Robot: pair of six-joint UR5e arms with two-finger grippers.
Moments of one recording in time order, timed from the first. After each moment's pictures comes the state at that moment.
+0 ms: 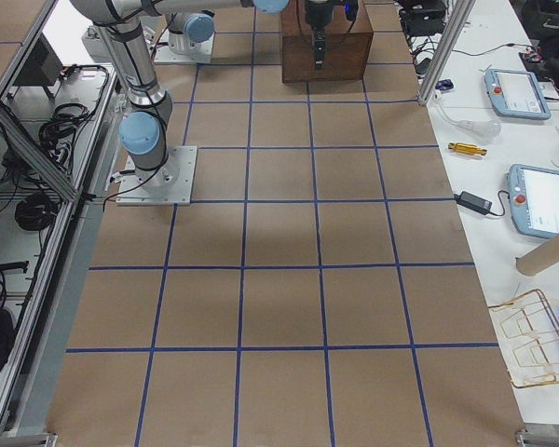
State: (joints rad) left arm -0.91 -2.25 -1.13 -1.33 1.53 2.12; right arm 1.54 -1.53 1.41 -1.53 -1.56 -0.04
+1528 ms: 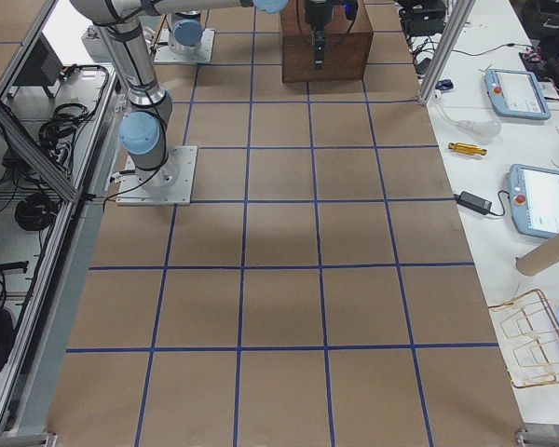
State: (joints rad) left arm -1.20 -1.86 -1.52 -1.35 1.54 1.89; right arm 1.54 -1.53 1.41 -1.53 -1.56 -0.04
